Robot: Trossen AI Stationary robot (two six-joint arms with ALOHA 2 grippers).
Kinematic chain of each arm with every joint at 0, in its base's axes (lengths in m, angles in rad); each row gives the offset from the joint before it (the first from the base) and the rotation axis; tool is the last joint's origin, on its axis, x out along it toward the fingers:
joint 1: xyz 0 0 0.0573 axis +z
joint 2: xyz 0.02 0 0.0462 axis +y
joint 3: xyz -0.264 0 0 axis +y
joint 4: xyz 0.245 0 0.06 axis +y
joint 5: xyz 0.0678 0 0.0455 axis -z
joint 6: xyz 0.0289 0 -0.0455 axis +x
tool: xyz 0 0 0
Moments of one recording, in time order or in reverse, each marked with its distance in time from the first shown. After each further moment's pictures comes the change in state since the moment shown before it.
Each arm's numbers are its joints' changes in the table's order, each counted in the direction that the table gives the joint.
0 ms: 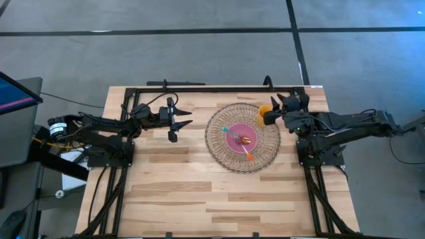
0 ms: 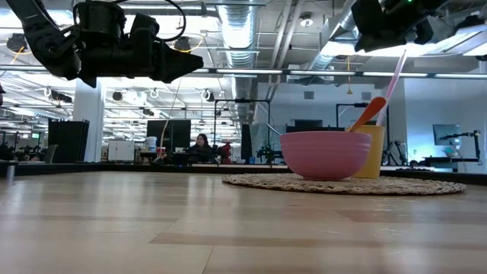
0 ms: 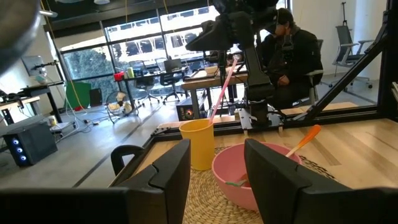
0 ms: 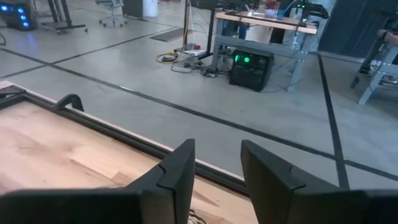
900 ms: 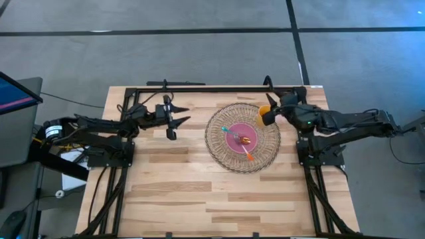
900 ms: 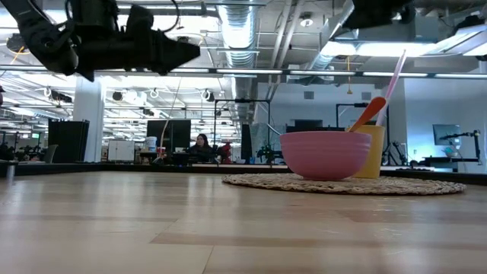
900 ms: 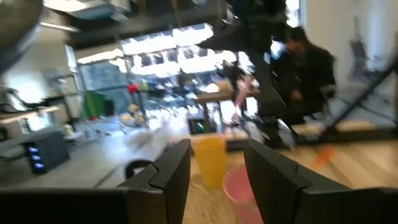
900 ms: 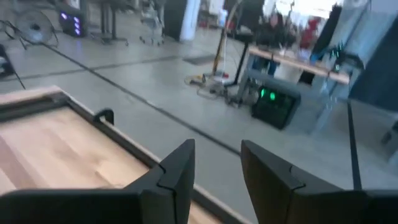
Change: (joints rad) left arm 0.000 -0.064 0.000 -0.004 -0.046 -0.021; right arm -0.004 -0.007 -0.039 -0.263 -0.123 -0.421
